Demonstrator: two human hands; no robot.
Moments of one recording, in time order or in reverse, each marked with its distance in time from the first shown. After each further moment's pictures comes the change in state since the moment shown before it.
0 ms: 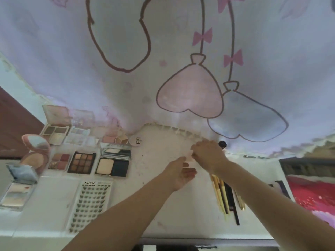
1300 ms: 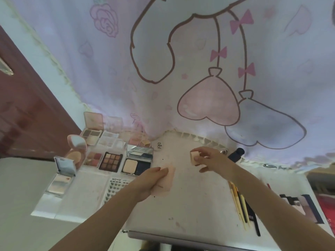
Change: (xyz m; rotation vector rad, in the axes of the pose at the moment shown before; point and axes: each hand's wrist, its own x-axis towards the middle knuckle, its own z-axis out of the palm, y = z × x) left_hand -0.074 0.021 -0.116 0.391 0.026 0.265; right_hand -0.016 -0.032 -0.016 1.578 -0.147 0.075
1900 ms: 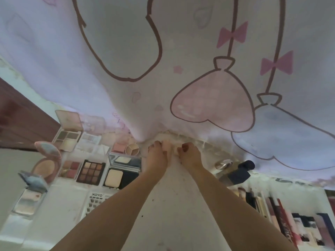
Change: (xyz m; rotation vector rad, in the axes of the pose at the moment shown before) left_hand 0.154 0.033 0.018 1.126 0.679 0.330; right_hand 0.155 0.057 0.025 -0.332 0.472 0.181
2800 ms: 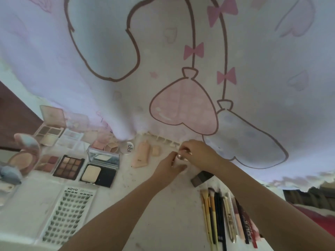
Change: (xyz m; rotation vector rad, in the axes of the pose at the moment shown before) left_hand -0.062 0.079 0.028 -0.536 -0.278 0.234; right_hand -0.053 -0.025 -0.153 -0.644 -0.297 -0.516
